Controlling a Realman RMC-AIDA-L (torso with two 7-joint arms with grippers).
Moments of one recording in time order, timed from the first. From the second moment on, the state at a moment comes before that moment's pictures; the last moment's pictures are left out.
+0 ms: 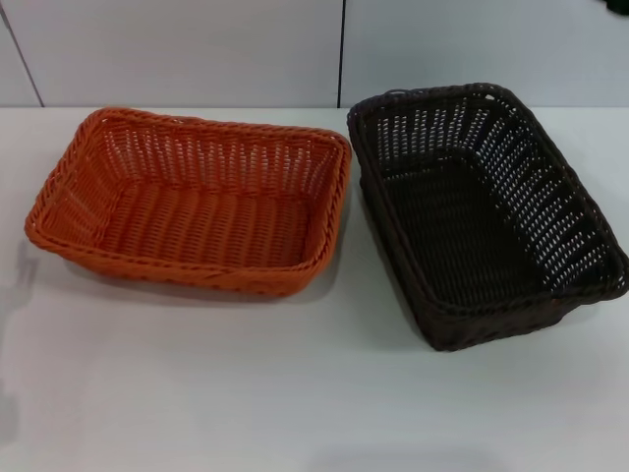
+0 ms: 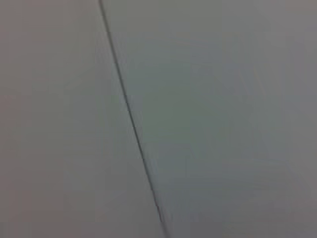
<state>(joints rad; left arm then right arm) 0.00 -2.07 -1.20 -0.65 2.48 1.20 0.17 0.33 1.93 -1.33 -1.23 -1.32 -0.65 1.90</state>
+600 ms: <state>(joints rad) -0.05 -2.07 -1.22 -0.56 2.48 1.20 0.12 0.73 1.86 -0.99 -1.28 -2.14 -1.69 2.48</state>
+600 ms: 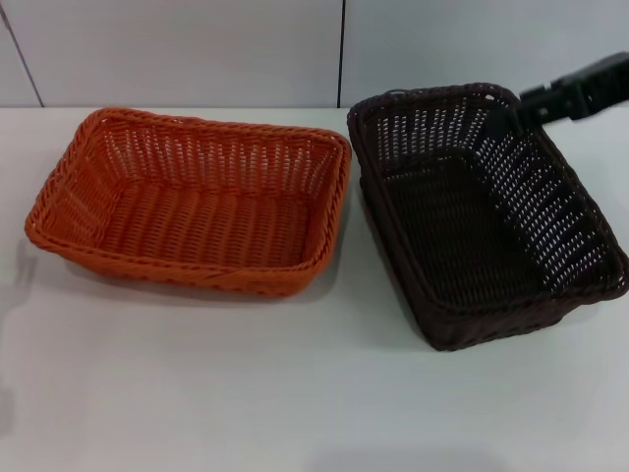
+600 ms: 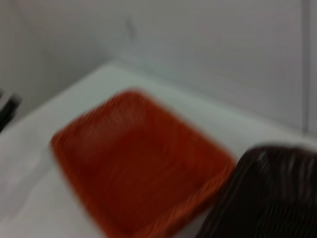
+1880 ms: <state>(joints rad) -0.07 -2.07 -1.18 -0.53 2.41 1.18 0.12 0.82 1.99 -1.20 -1.41 -2.68 -1.91 1.92</state>
